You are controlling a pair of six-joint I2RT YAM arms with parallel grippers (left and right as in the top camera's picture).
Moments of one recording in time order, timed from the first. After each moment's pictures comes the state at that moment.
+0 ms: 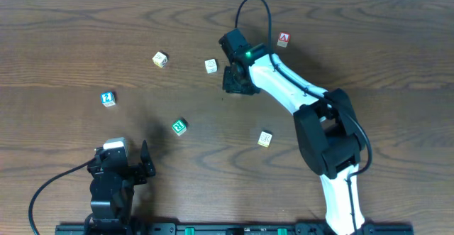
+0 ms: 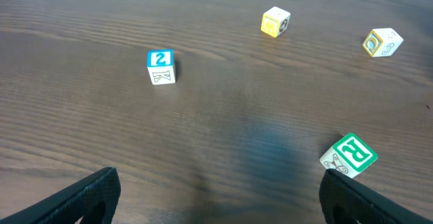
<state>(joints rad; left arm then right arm) -0.05 0.01 0.16 -0.61 -0.14 -0.11 0.55 2.22 1.69 -0.80 0.00 0.62</state>
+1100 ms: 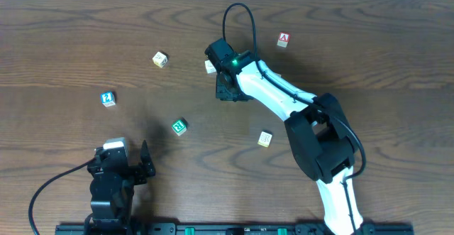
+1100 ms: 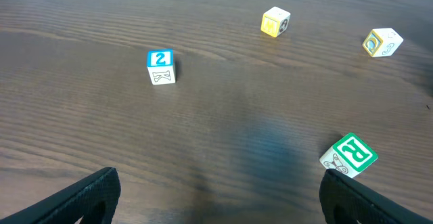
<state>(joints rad) -0.05 0.01 0.16 -0.61 -0.14 -0.11 0.62 2.22 1.69 -0.84 0.11 0.67</state>
